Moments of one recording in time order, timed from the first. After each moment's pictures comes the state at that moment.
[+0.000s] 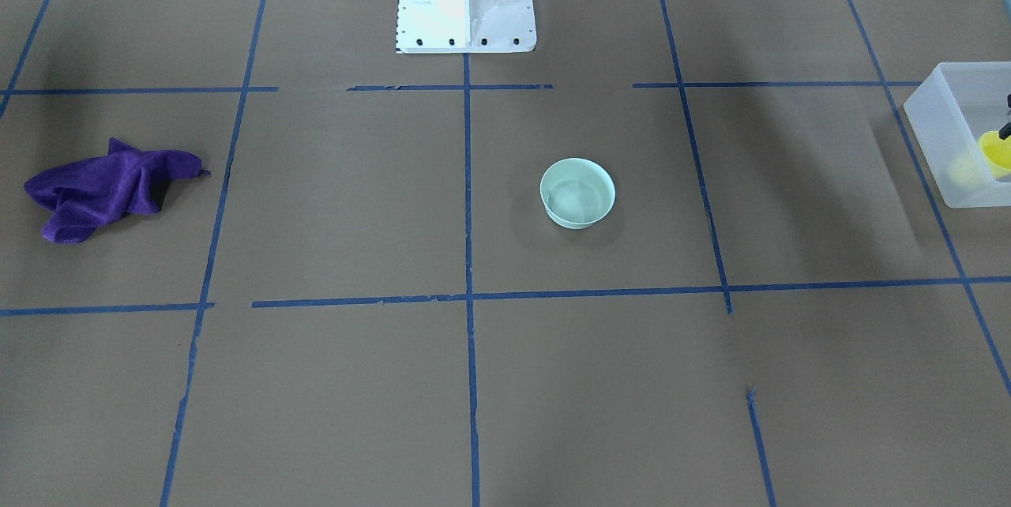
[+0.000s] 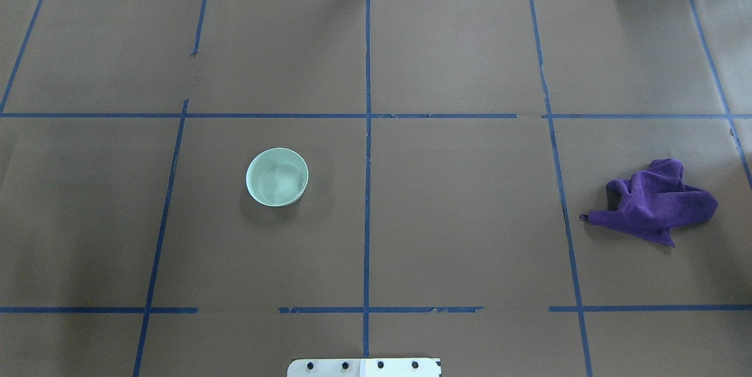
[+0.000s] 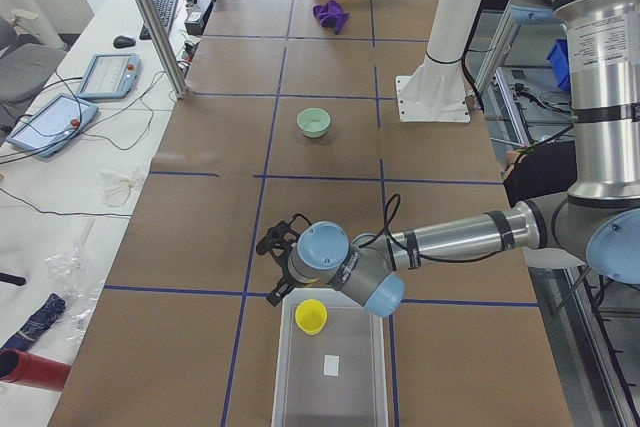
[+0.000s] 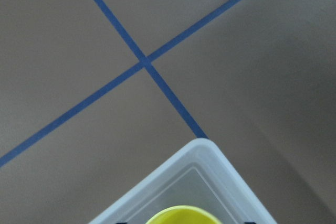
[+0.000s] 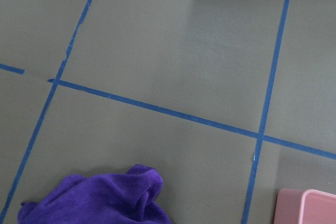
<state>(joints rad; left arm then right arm) -1.50 -1.39 -1.56 -2.31 -2.42 0.20 1.51 -1.71 1.99 -1.42 2.39 0.10</state>
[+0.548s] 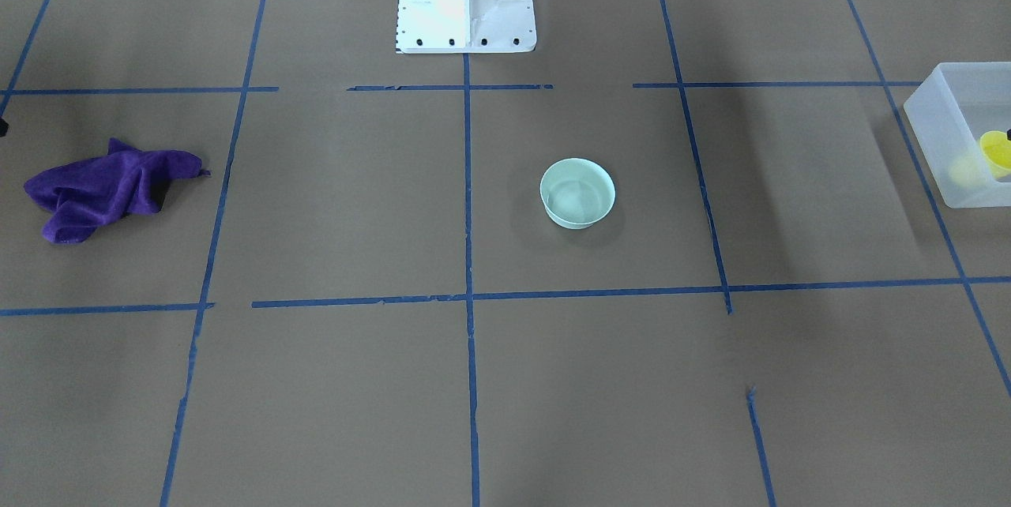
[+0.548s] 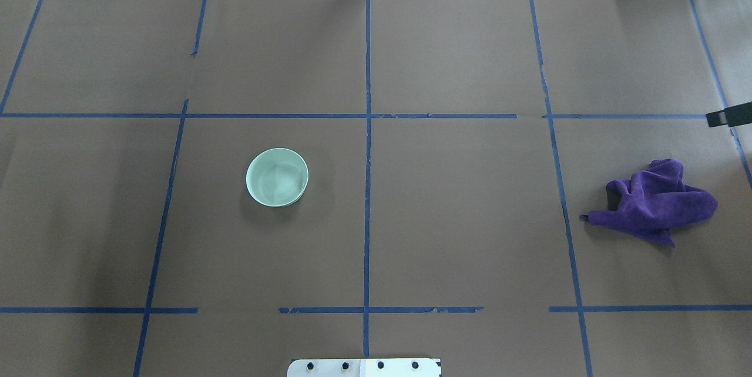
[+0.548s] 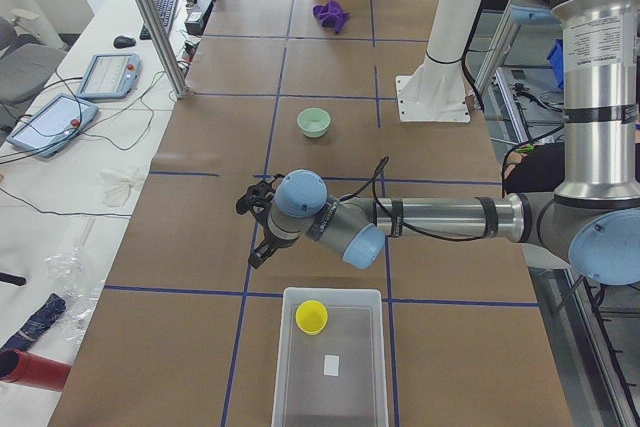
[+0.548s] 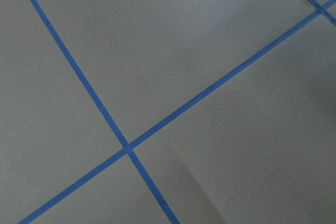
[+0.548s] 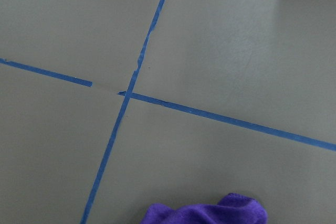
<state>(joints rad) -1.51 -1.45 -1.66 -2.16 -2.41 0.20 1.17 -1.75 2.02 -1.05 2.24 0.56</state>
